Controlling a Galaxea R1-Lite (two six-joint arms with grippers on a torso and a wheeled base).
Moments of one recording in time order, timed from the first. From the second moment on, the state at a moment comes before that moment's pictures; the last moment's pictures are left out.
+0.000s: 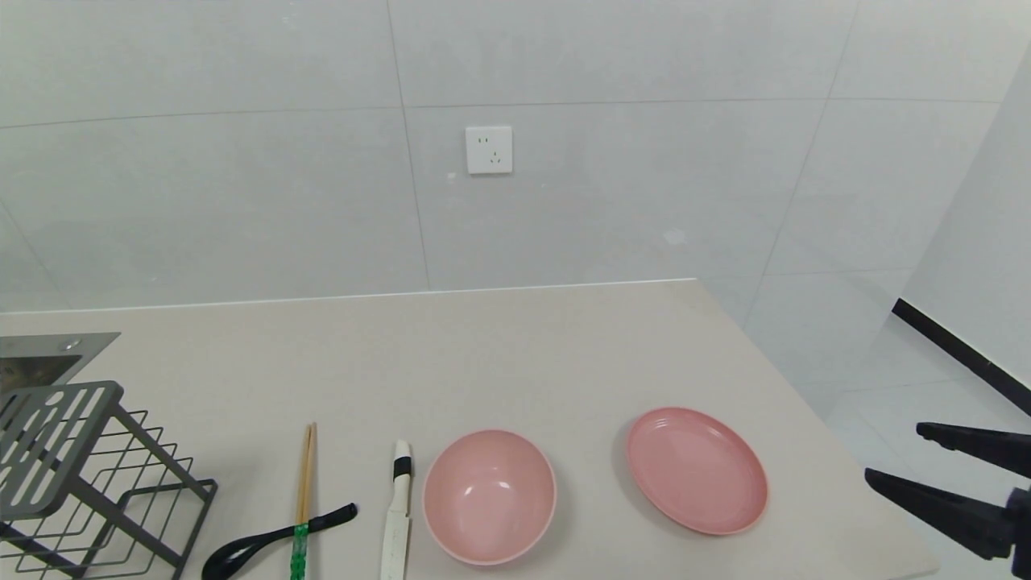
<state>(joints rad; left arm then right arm) 0.00 0.00 0.00 0.00 -0.03 0.01 0.02 1.03 -0.34 -0.19 0.47 -0.11</state>
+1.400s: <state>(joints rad) 0.00 0.00 0.00 0.00 -0.03 0.01 0.12 1.87 -0.33 -0.83 0.31 -0.07</state>
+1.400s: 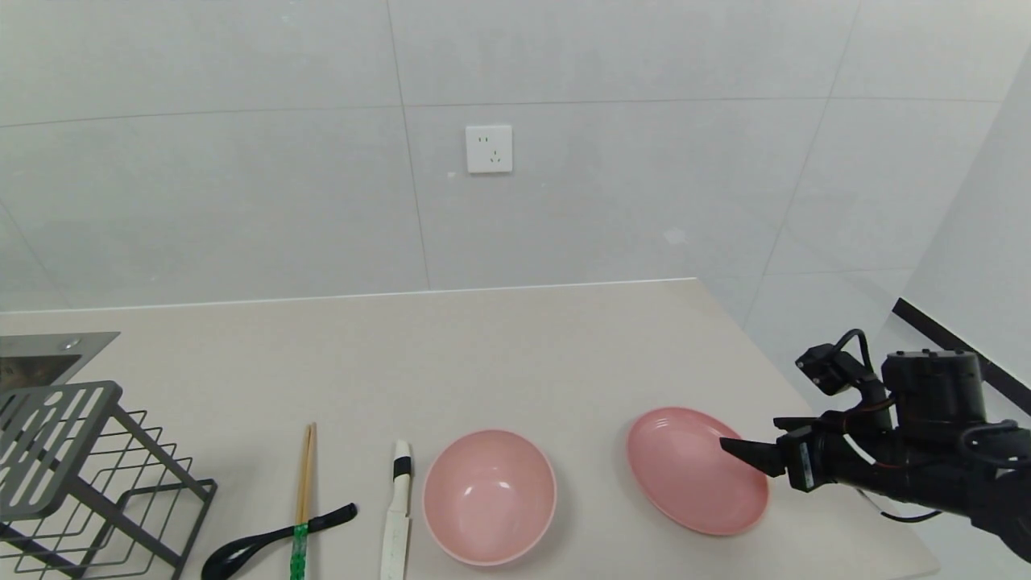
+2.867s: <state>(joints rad) 0.00 0.00 0.00 0.00 -0.03 0.01 0.16 2.19 -0.33 -1.06 0.24 -0.07</state>
